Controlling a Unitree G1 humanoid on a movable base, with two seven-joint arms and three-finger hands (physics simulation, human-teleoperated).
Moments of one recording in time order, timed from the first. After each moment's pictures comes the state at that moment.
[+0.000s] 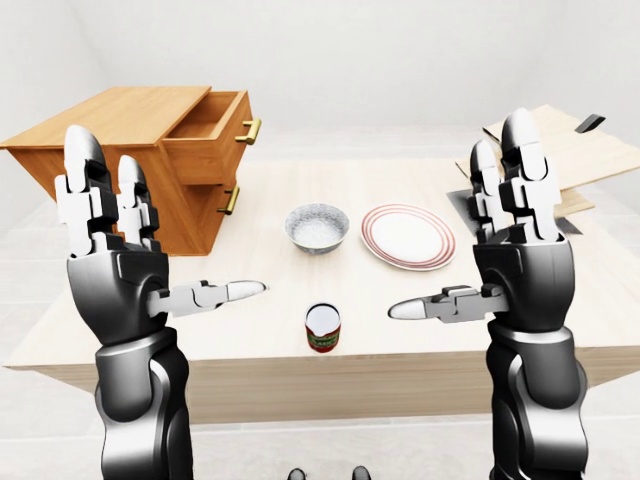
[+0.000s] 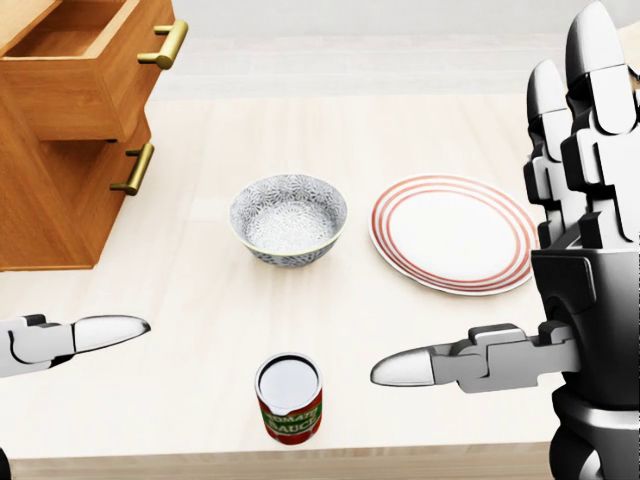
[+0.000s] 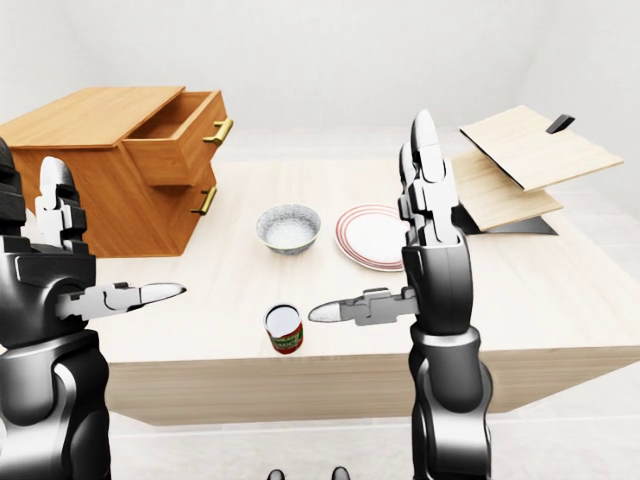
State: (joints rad) left arm -0.06 0.06 0.18 -0.72 -0.07 0.09 0.06; right arm -0.07 -0.06 -0.05 -0.77 -0.10 0.09 0.13
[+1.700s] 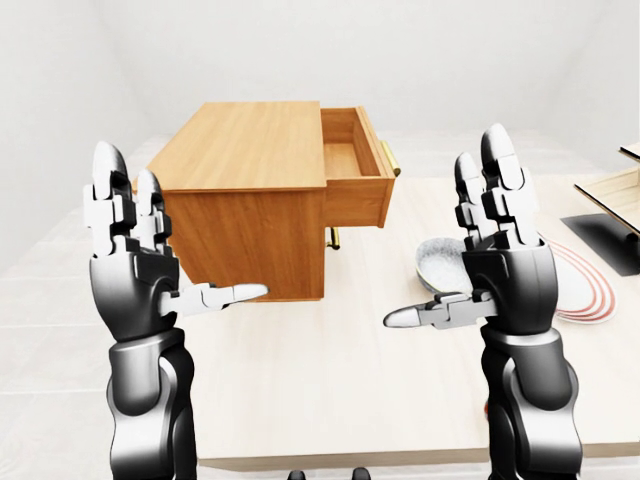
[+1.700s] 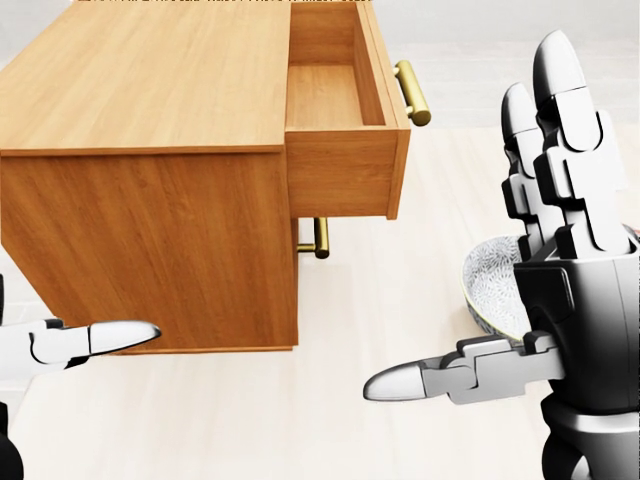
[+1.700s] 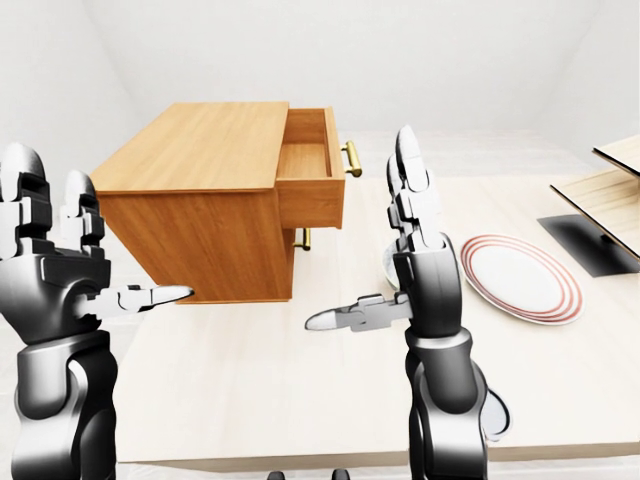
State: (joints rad) left arm -0.05 0.05 0.17 -0.67 -0.07 0.09 0.05; right arm -0.04 -0.04 -0.04 -0.75 -0.10 0.09 0.17
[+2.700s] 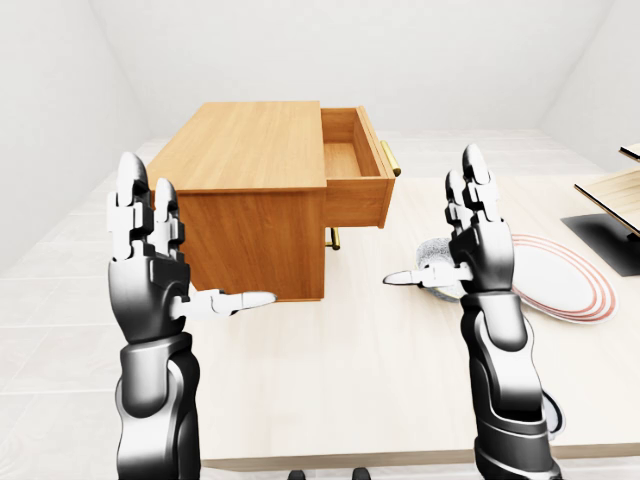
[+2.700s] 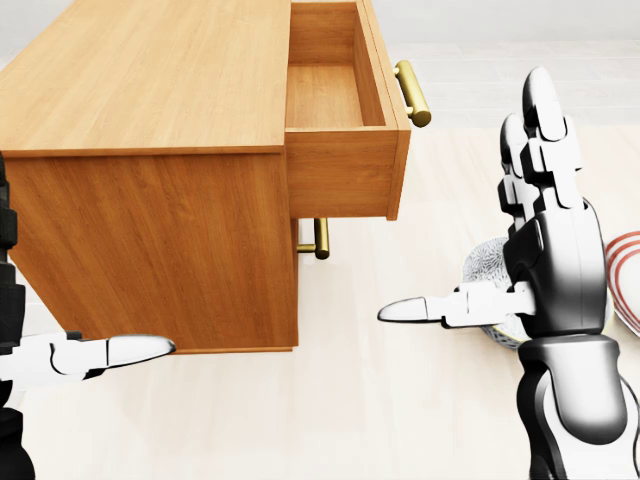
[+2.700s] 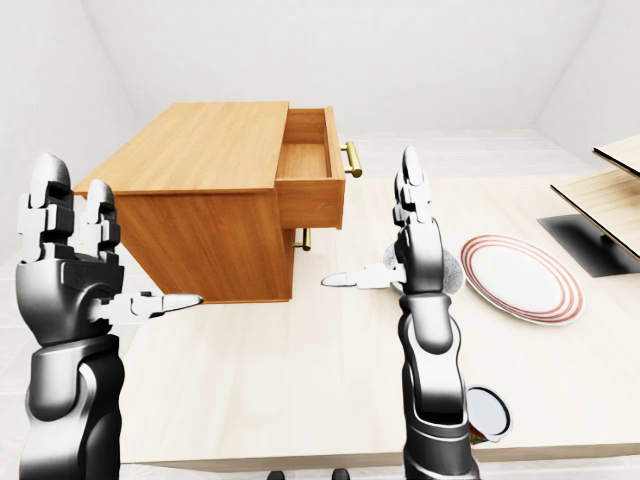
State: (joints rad) left arm -0.02 0.04 0.14 -0.66 -0.07 0.09 0.02; right arm -0.18 -0.07 -0.11 -0.42 -0.05 0.09 0.07
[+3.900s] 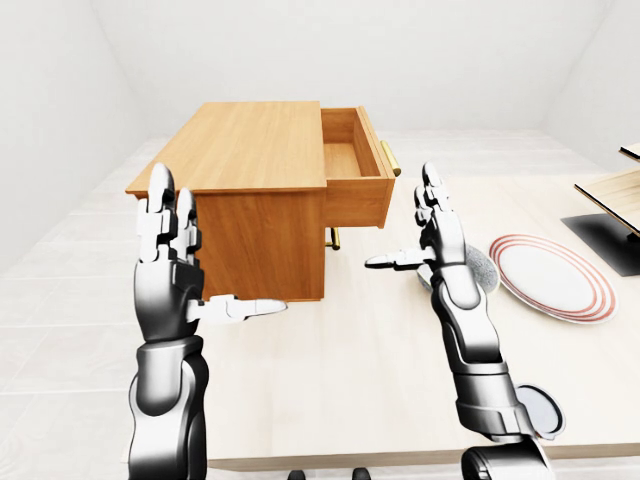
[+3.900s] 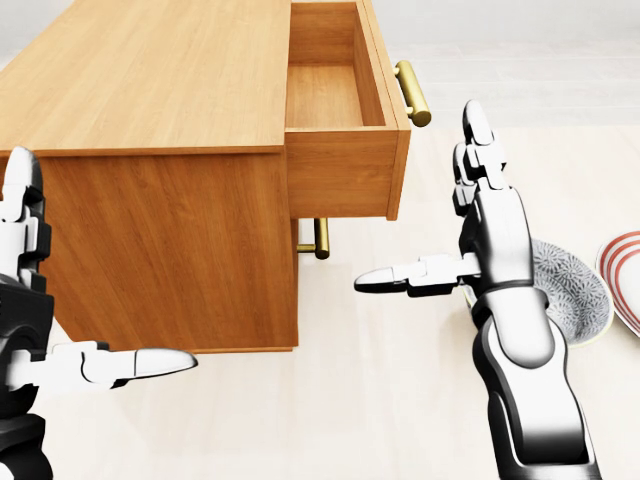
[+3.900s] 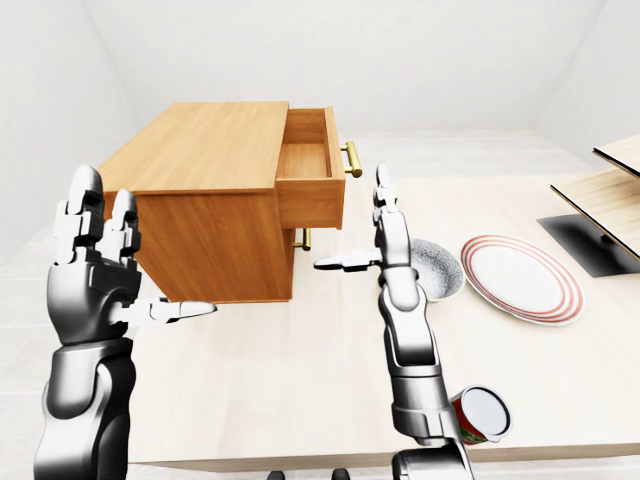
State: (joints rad) left arm 0.00 0.03 0.10 -0.63 -0.02 0.09 -0.02; right arm -0.39 -0.09 -0.08 0.01 -0.03 0.09 0.01
